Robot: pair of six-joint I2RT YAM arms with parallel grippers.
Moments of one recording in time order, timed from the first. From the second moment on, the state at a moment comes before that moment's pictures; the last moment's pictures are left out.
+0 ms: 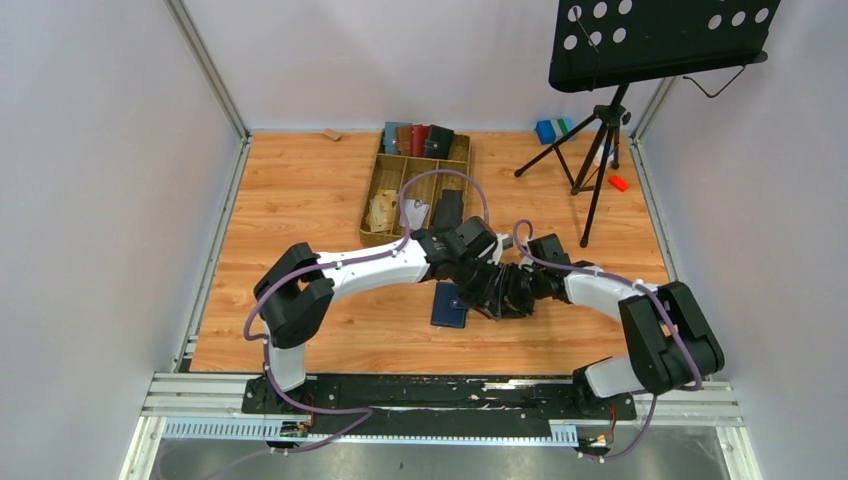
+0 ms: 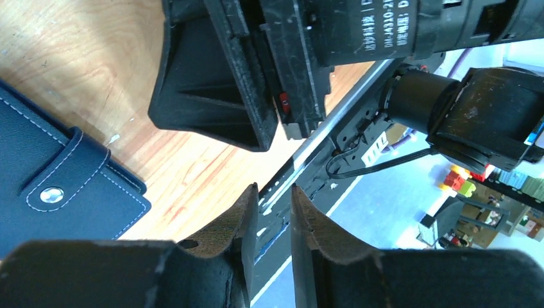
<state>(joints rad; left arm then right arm) -1.03 1.86 1.40 -0.50 0.41 -0.65 0.35 1.45 0.55 -0.20 -0.56 0.76</state>
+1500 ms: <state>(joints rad) -0.73 1.74 0.89 -0.20 0.48 -0.76 0.69 1.68 0.97 -0.51 -0.25 0.65</state>
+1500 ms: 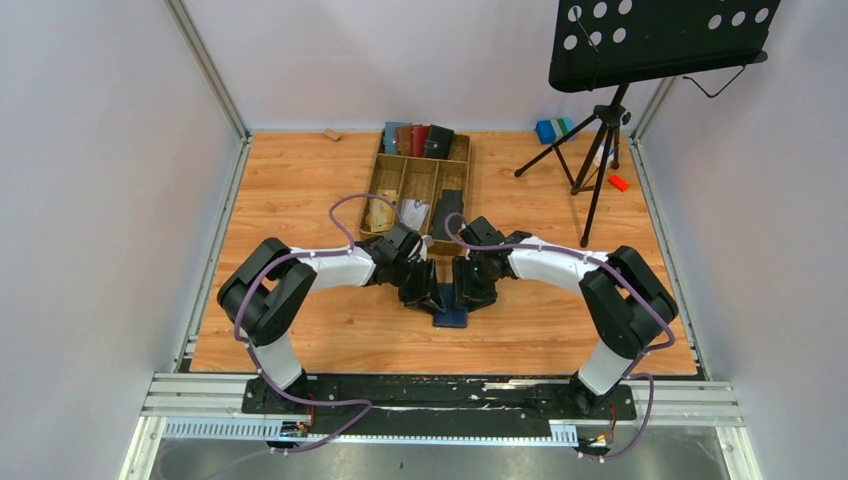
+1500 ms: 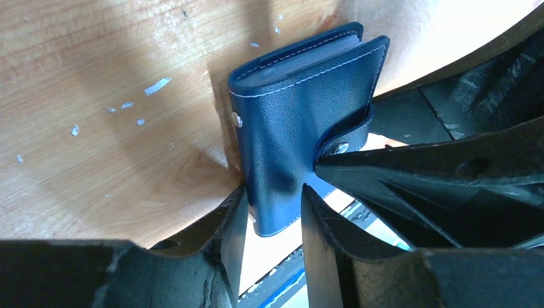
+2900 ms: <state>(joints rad) -0.73 1.67 0.92 -0.20 0.43 -0.76 0.72 1.64 1.06 -0.68 -0.03 0.63</state>
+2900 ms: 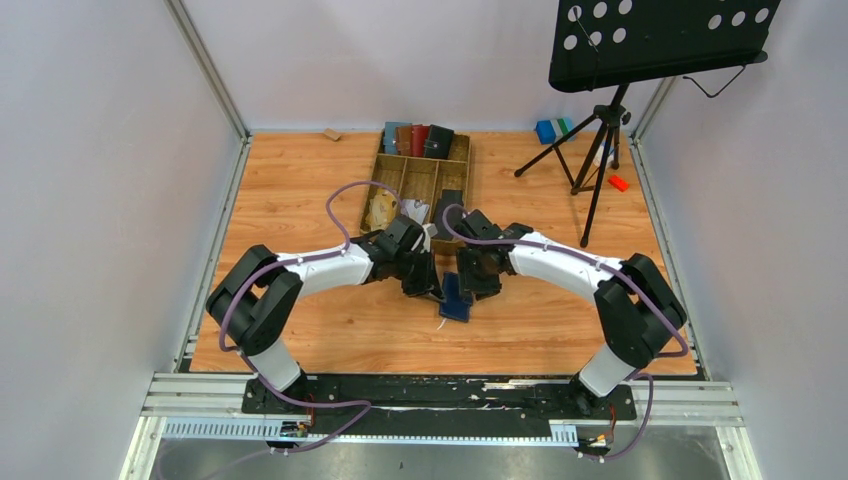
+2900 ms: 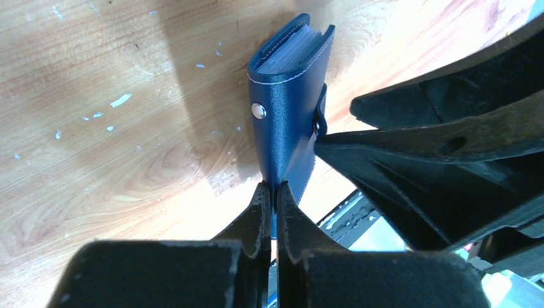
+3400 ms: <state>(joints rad) -0.72 1.64 0.92 -0.31 0.38 -0.70 0.63 1.52 0.90 -0.76 0.05 0.64</state>
